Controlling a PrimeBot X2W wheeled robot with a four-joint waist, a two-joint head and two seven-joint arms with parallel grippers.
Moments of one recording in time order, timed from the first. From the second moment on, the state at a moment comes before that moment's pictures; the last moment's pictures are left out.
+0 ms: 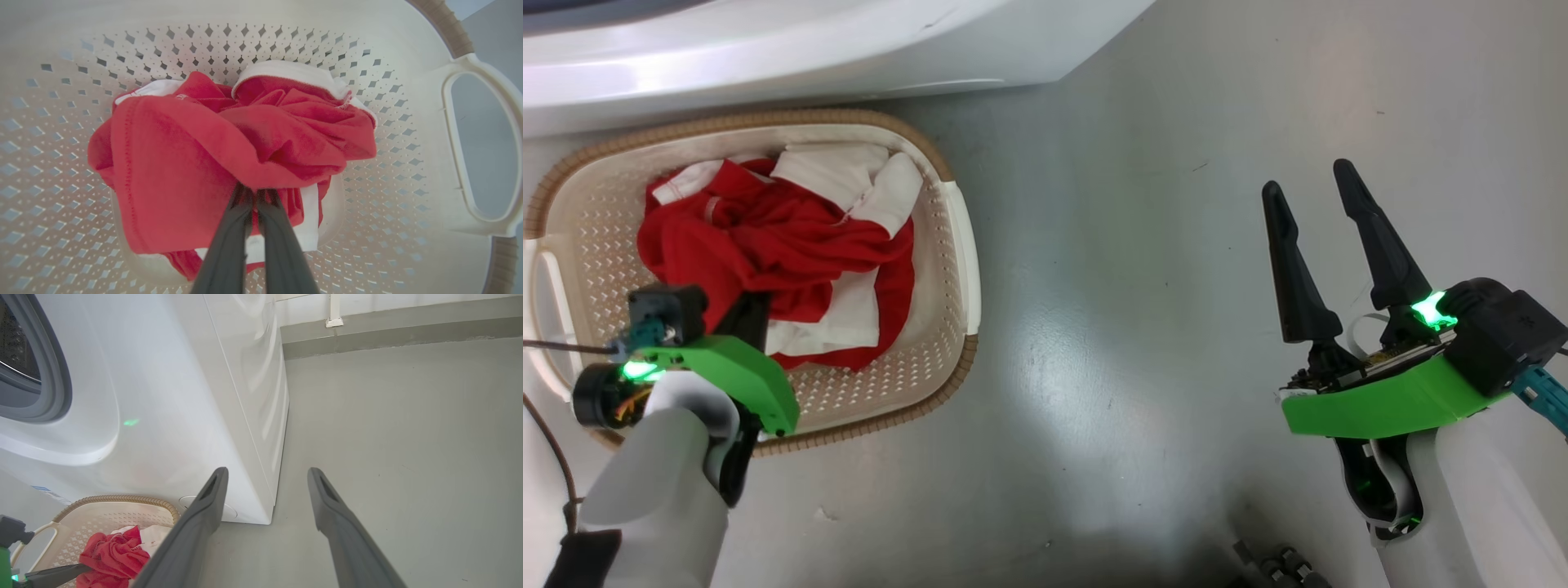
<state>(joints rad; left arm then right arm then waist) -0.81 0.21 -0.37 1.11 -0.50 -0.13 -0.26 -0.32 -0.05 0.11 0.04 0.35 0.12 -0.26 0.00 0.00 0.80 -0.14</state>
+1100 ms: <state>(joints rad) -0.60 0.22 -0.22 0.90 -0.51 -0.13 -0.26 -0.25 -0.05 0.08 0.11 0.35 0.12 -0.26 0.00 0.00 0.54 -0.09</state>
